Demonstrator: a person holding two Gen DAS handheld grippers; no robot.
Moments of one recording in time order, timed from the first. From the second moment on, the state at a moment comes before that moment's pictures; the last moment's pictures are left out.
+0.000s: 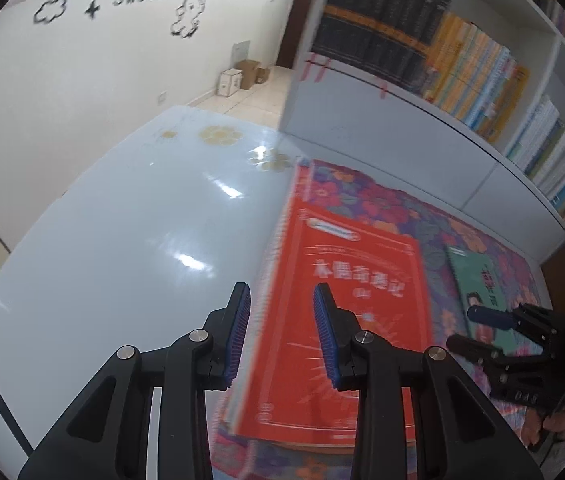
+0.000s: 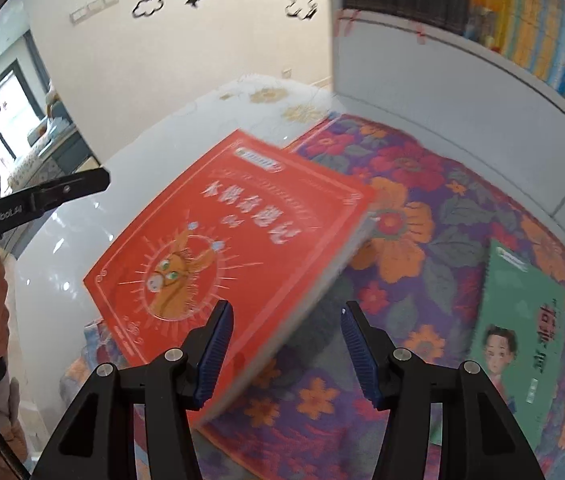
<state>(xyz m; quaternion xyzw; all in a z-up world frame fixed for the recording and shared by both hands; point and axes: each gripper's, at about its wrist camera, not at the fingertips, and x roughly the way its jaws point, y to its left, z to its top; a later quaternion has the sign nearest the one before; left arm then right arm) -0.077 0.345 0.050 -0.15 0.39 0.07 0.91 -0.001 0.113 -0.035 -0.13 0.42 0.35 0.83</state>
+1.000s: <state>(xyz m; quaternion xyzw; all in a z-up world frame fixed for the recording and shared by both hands) 0.063 0.069 -0.075 -0.13 0.51 -0.10 0.84 0.107 -0.197 -0.125 0.19 0.49 0.23 0.82</state>
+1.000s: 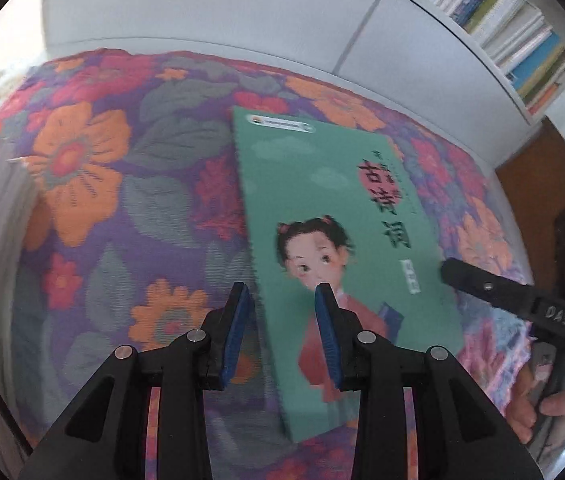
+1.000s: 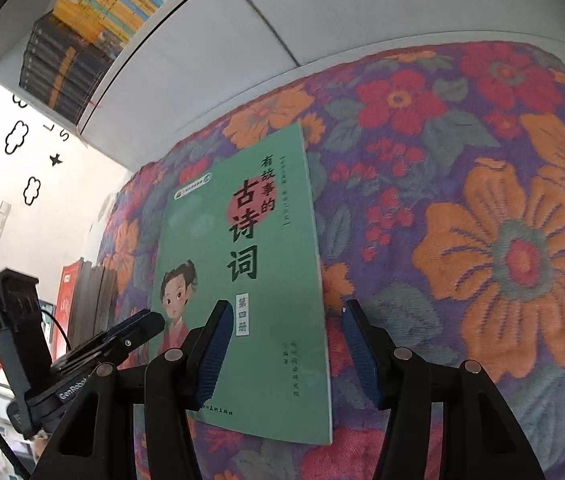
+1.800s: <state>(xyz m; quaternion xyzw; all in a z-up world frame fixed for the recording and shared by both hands) -0.063 0.070 -0.068 -0.07 0.57 -0.23 0.79 -0.050 -0.194 -0.138 0.08 0.58 0.30 0.76</state>
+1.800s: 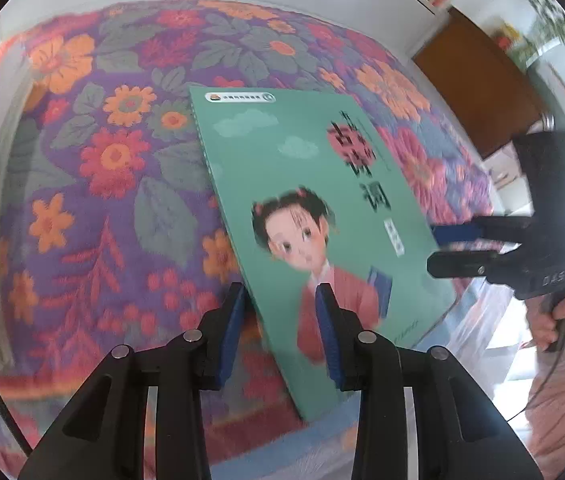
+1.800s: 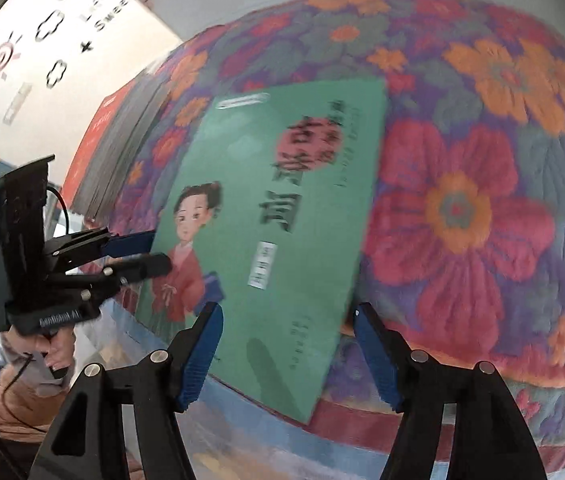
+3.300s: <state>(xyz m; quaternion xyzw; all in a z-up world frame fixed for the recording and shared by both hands) -0.030 0.079 -0.062 -0.12 0.57 -0.25 0.77 0.010 -0.192 -0.129 0.18 0.54 0.37 0.73</state>
